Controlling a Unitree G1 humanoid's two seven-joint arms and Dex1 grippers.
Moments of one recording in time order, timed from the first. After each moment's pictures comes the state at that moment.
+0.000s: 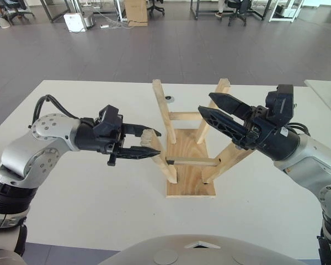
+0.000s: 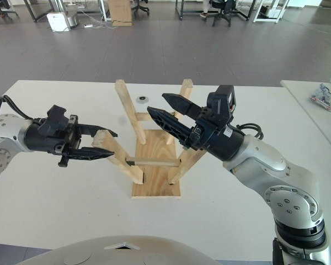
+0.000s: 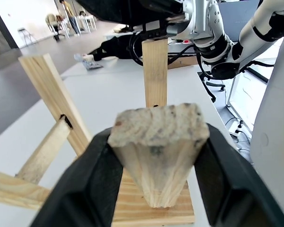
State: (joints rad) left arm -0.27 0.94 -0.10 -0.40 -0.90 0.40 -1.17; right arm -0.16 -0.69 -0.12 -0.80 1.34 0.64 0.18
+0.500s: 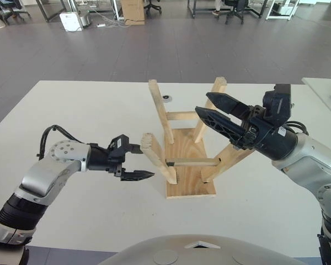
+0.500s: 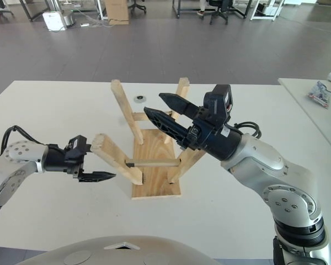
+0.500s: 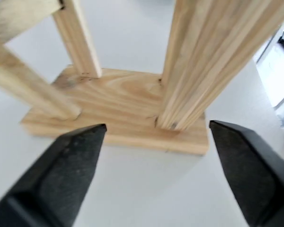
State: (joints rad) left arm -0.08 0.92 -0.15 -0.26 -0.58 0.38 -1.13; right arm -0.18 -0.73 -0.10 -0.79 1.28 0.63 0.20
